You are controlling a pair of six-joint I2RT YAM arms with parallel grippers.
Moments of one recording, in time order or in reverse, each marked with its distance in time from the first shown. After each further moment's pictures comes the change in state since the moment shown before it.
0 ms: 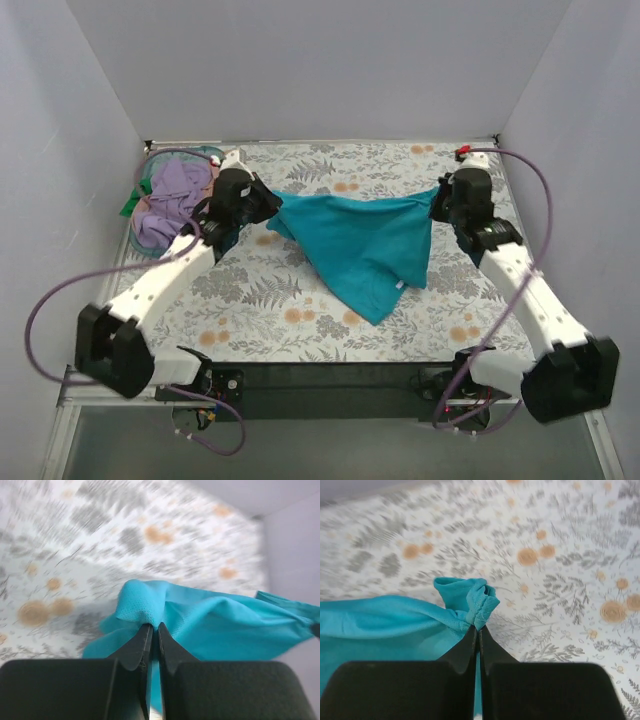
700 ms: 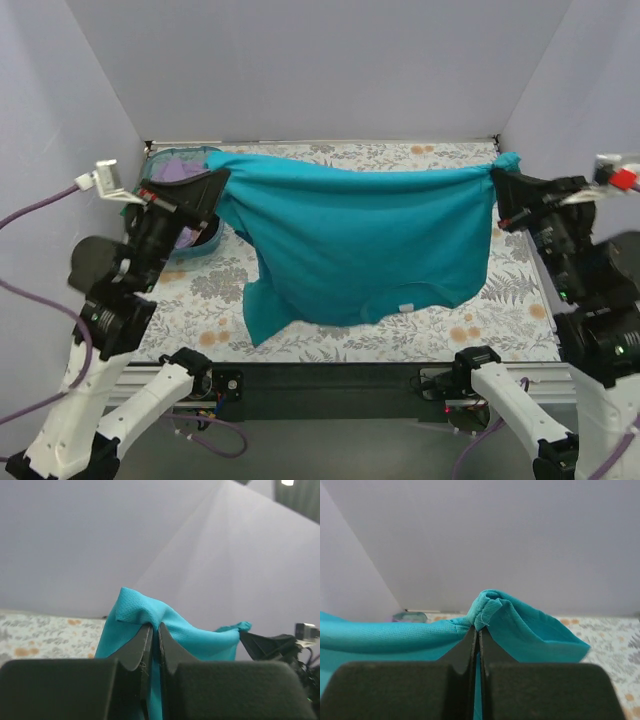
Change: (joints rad) left arm -0.034 -0.744 0.110 0.118 0.138 -0.052; right arm 0.023 -0.567 0.471 -0.200 -0.244 -0.036
